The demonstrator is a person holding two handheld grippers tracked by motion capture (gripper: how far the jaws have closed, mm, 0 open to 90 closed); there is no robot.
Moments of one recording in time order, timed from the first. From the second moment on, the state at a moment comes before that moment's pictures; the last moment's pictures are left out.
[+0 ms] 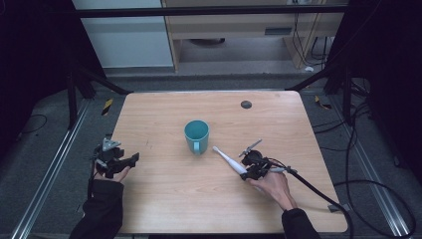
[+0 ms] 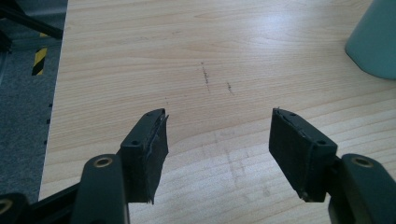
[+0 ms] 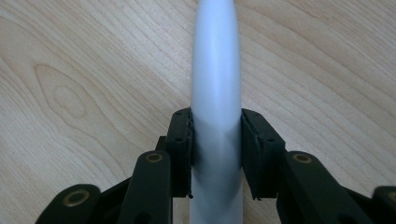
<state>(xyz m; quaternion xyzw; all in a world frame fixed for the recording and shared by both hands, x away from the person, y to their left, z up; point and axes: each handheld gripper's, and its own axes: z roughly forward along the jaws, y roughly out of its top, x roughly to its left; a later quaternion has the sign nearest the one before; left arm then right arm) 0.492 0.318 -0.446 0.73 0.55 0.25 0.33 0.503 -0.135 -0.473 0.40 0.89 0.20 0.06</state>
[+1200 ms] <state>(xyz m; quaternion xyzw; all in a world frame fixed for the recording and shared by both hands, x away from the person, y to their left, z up) 0.490 0.321 -0.444 0.72 0.55 0.25 0.34 0.512 -0.140 -0.396 0.39 0.84 0.37 0.13</state>
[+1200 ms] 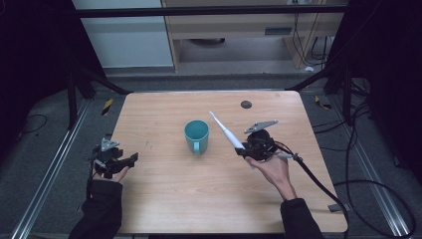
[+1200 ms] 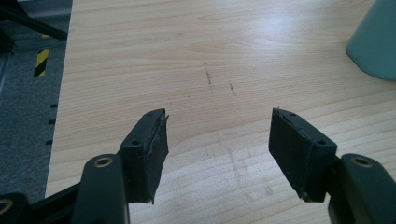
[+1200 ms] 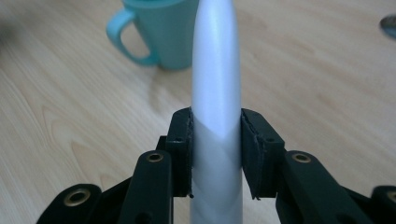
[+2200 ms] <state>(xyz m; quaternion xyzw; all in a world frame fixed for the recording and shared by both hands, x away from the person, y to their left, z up) 0.491 0.319 -0.446 0.72 0.55 0.25 0.34 0.555 -0.105 -0.357 0.36 0.70 0.58 0.20</state>
